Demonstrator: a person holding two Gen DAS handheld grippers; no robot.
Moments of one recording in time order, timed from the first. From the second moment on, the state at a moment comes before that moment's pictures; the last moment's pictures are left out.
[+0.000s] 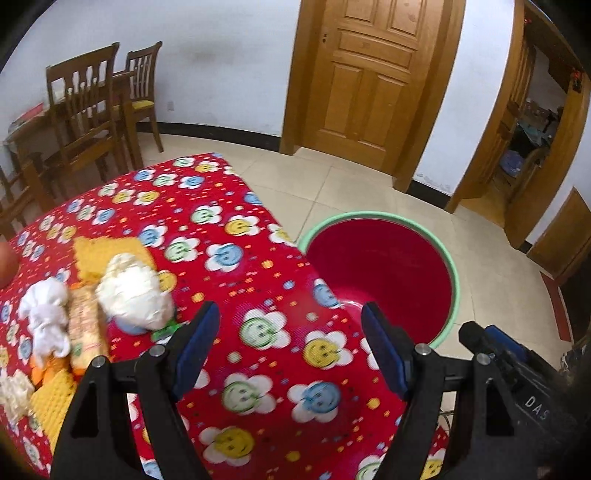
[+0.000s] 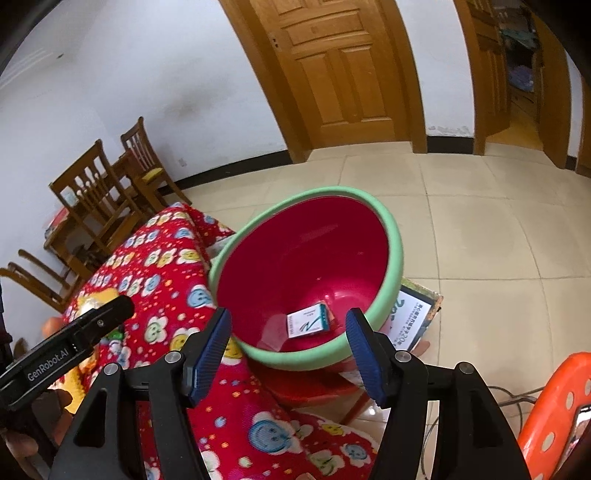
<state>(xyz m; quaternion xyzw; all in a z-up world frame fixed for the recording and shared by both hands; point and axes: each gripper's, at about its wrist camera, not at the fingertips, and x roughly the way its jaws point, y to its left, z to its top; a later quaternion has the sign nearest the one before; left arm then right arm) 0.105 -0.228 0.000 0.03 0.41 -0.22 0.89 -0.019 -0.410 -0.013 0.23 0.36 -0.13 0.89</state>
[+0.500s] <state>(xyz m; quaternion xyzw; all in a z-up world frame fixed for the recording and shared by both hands) 0.081 -0.153 0.024 0.00 0.39 -0.15 0.91 -0.025 -0.359 0.016 0.20 0.34 -0.09 0.91</state>
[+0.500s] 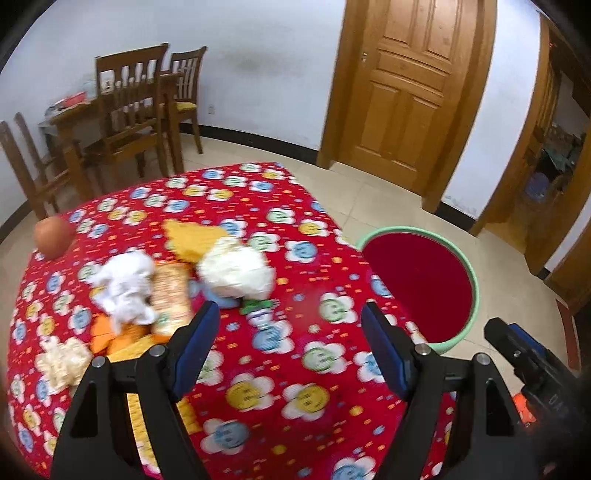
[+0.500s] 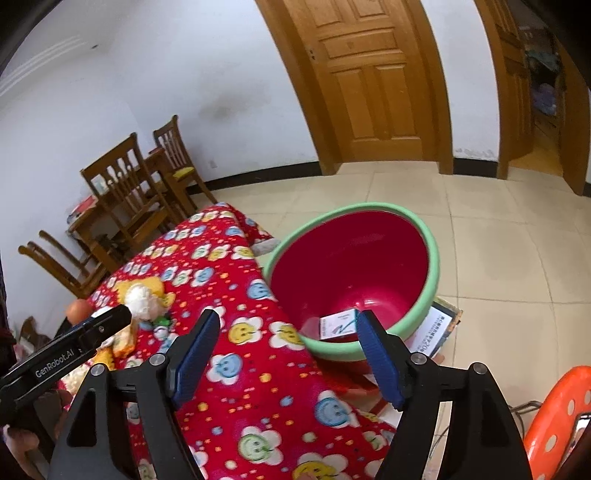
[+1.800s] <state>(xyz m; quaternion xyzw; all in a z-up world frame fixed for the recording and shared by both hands) 0.090 0.042 -0.035 -0.04 0.44 0.04 0.90 -0.001 -0.263 0.004 0.17 0.38 -0.02 0.91</state>
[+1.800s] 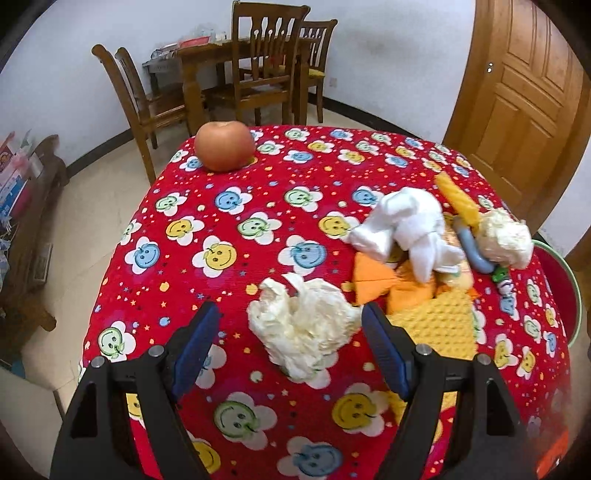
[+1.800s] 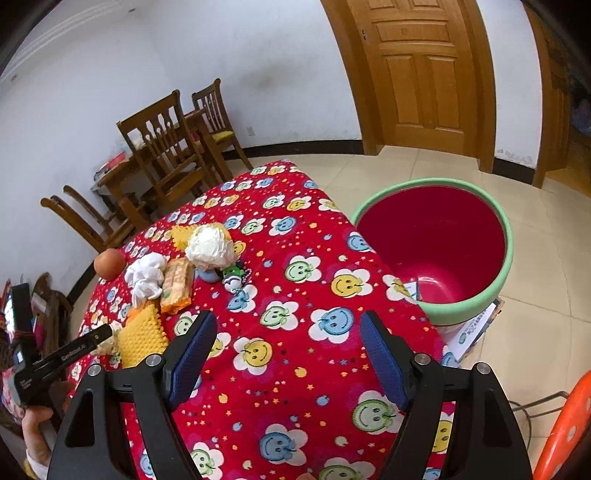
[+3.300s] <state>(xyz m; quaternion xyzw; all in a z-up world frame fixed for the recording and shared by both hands) 0.053 0.091 -0.014 -0.14 0.40 -0.01 0.91 0.038 -0.138 -0.026 0.08 0.42 0.11 0.90</state>
